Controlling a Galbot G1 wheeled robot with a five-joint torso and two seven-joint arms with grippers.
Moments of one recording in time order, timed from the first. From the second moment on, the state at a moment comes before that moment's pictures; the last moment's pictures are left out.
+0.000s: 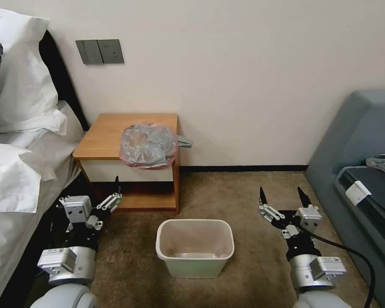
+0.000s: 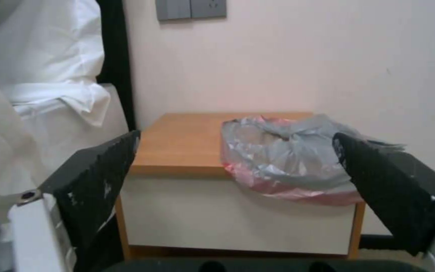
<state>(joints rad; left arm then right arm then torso) 1.68 -1.46 -0.66 -2.46 -0.12 0.13 -0.07 -1.66 1.47 0.52 2.33 0.20 -0.07 0.06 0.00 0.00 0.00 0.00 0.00</state>
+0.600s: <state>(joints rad) 1.74 -1.39 -0.68 -2.50 -0.20 0.17 -0.09 -1.05 1.34 0.31 1.85 0.83 -0.21 0.19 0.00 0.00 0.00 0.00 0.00</state>
